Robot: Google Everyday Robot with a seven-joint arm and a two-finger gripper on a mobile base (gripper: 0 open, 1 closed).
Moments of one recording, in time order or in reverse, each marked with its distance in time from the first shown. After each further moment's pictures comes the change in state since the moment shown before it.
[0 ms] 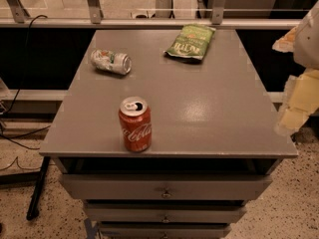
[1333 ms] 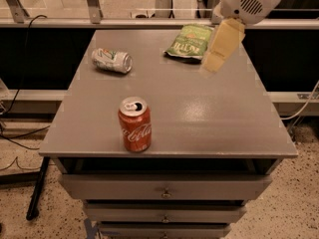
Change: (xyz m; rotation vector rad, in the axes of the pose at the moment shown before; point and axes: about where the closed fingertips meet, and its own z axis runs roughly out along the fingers) arm -0.129 -0.085 0.024 -0.007 -0.211 0.024
